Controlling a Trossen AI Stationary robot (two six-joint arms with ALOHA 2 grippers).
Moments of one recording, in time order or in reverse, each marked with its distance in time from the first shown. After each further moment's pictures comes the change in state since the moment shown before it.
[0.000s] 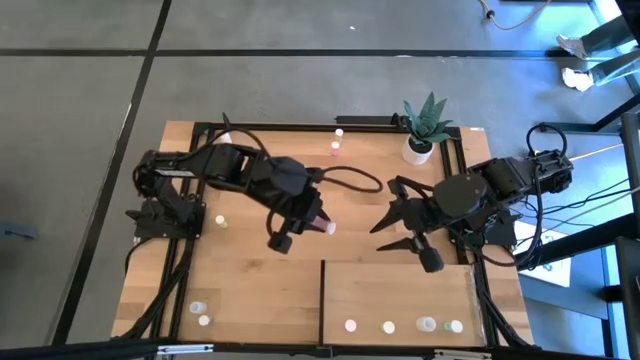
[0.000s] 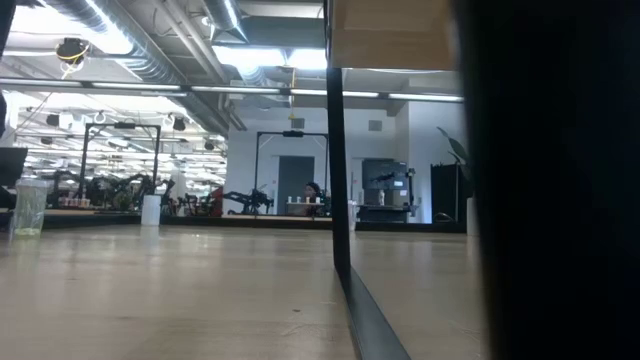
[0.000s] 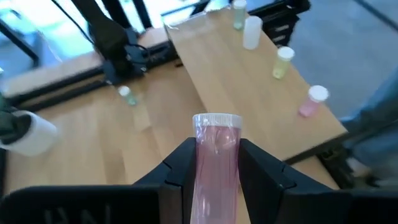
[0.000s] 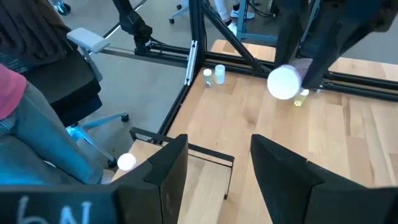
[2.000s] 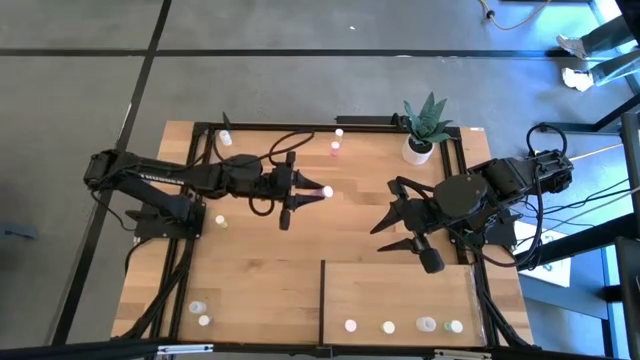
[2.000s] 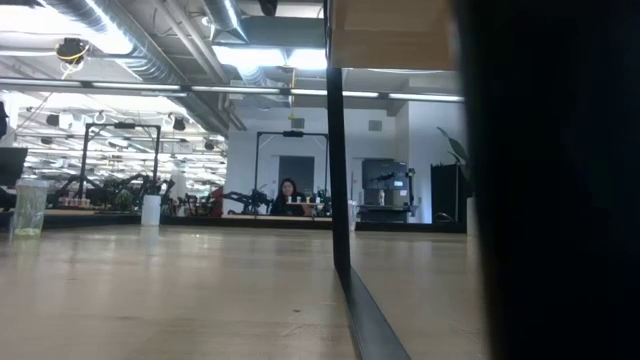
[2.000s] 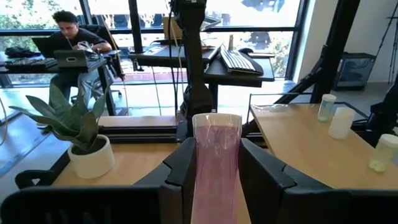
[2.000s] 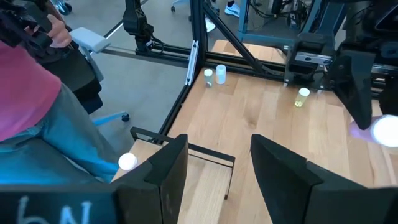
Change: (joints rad) left arm 0.163 -0.477 -1.188 1.292 -0.106 -0.195; right arm 0.000 -0.001 0.000 0.000 0.000 -0.004
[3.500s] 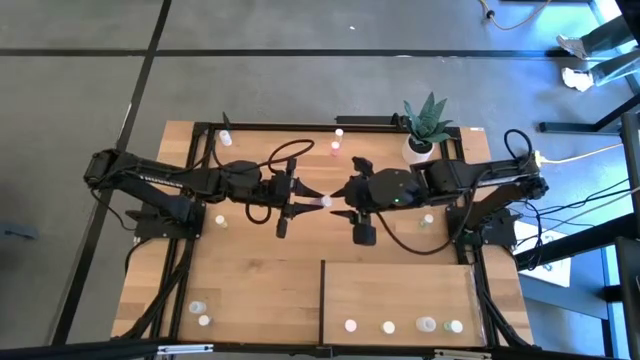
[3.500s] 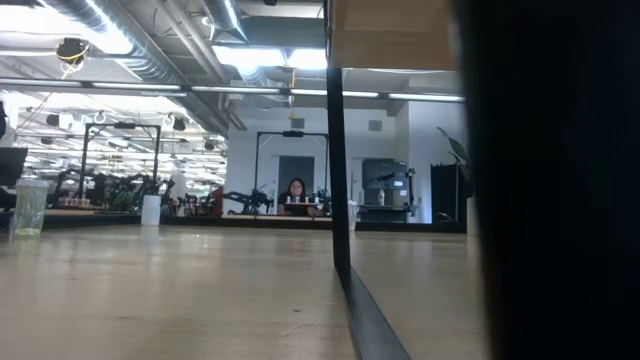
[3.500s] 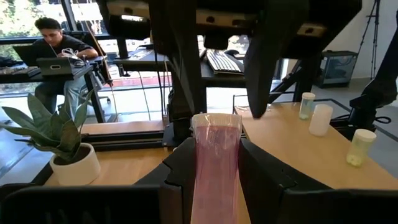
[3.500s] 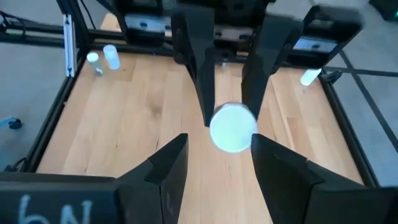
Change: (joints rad) left arm -0.053 0.000 0.000 0.011 0.000 0.024; right arm -0.195 0.196 0.000 0.082 0.207 -0.045
